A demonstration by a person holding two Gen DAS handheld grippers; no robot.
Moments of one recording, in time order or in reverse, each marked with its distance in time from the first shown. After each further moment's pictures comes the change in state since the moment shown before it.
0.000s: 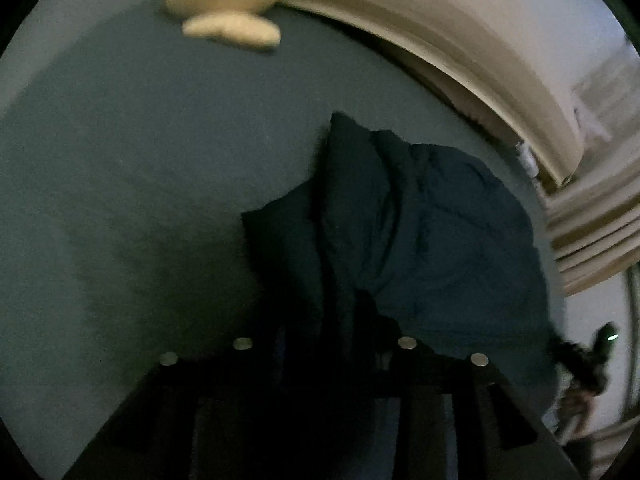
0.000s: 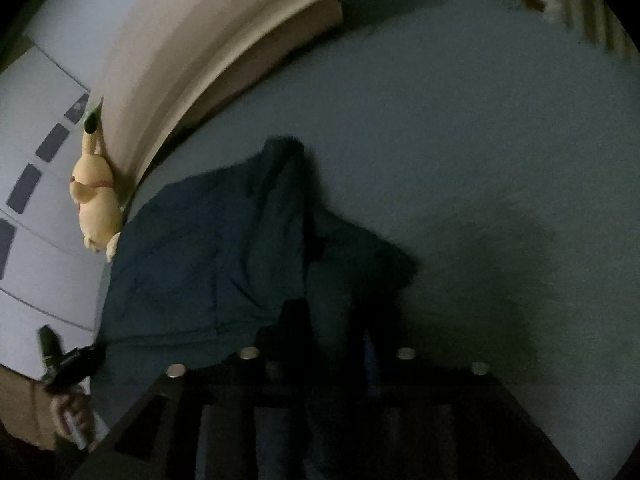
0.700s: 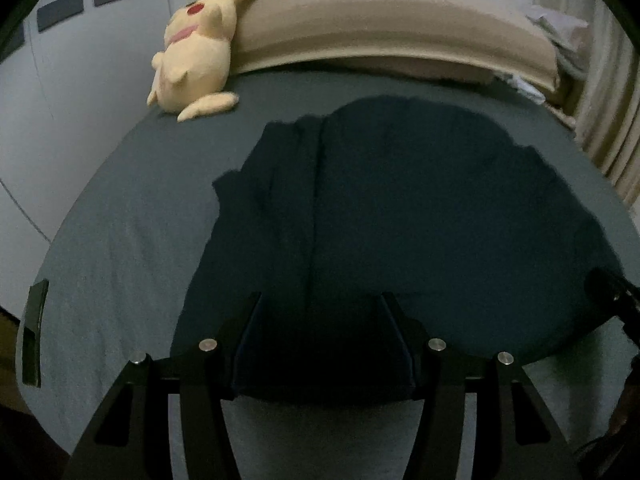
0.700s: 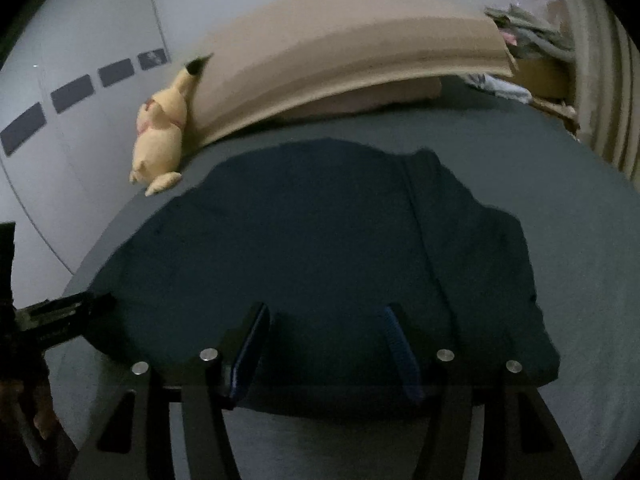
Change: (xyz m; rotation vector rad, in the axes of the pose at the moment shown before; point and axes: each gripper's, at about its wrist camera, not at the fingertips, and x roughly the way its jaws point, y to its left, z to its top) left arm -0.056 -0.094 -0.123 0.297 -0.162 0.284; right arm -0.031 0.149 -0.146 -0.327 -0.215 -0.074
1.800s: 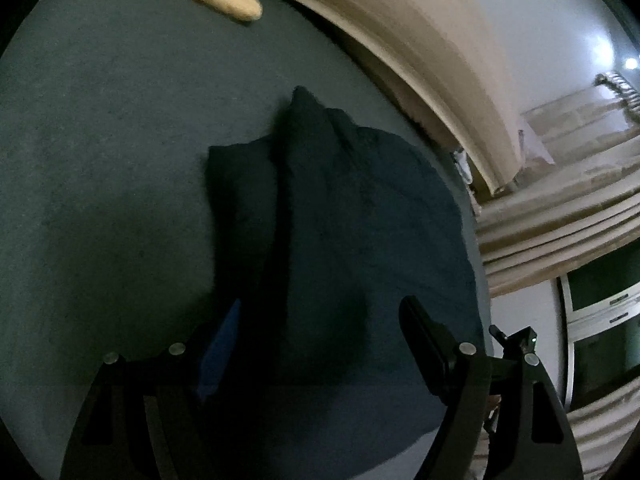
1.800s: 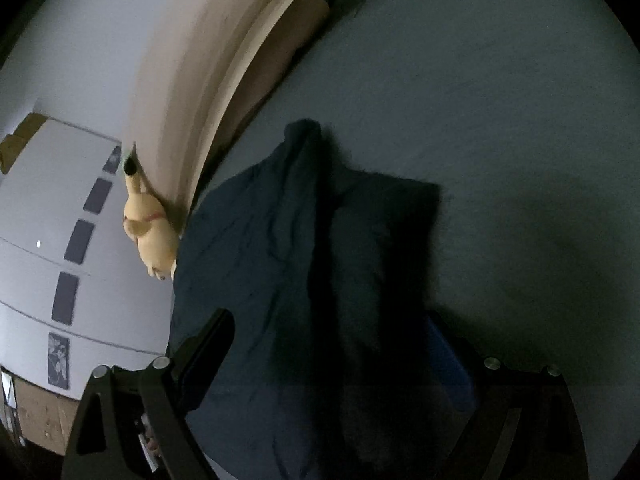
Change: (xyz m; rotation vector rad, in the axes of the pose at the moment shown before) left arm 0.092 0.132 0.044 -0.439 0.192 -0.634; right arm 0.064 -0.219 0.034 0.557 0.219 0.356
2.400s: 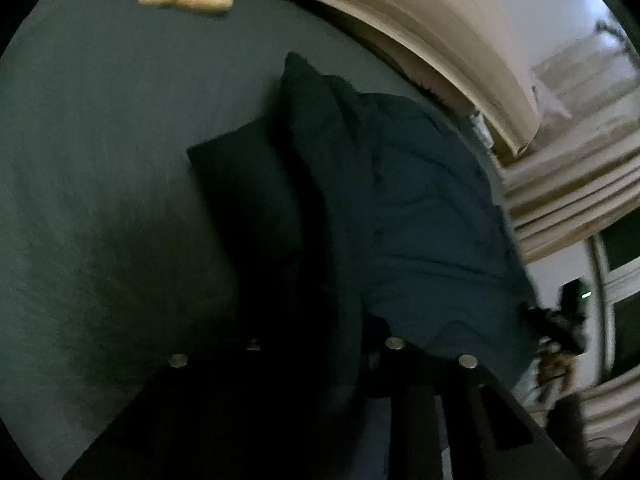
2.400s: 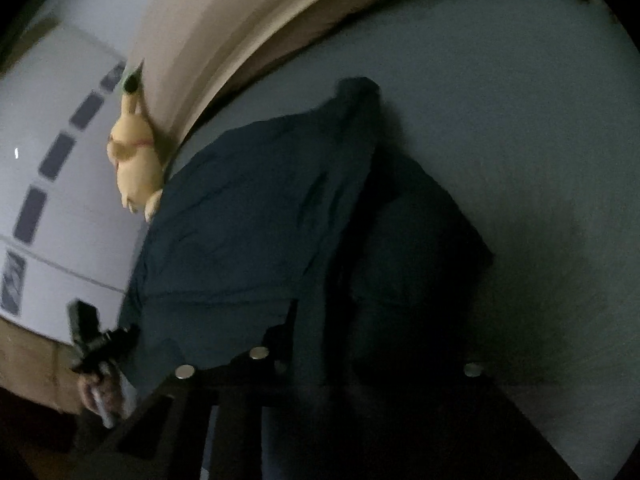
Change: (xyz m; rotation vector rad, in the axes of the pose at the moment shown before) left arm 0.023 -0.036 0.000 0.160 0.041 0.148; right arm 0.030 0.074 0.004 -0.278 0.117 -0.172
